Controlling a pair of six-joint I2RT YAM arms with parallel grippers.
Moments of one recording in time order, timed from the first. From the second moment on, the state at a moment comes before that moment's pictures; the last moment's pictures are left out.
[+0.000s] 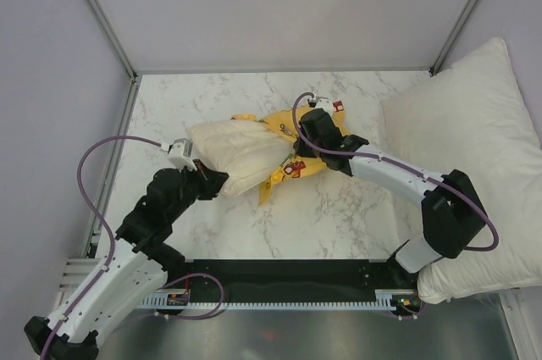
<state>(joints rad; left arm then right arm) -0.53 0.51 0.53 -0.33 -0.05 -0.62 0.68 1.55 1.09 -0.23 0.24 0.65</state>
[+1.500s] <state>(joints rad) -0.36 1.10 0.97 -0.29 0.43 -0.50 0.93 1.41 0.94 -0.19 0.62 0.26</state>
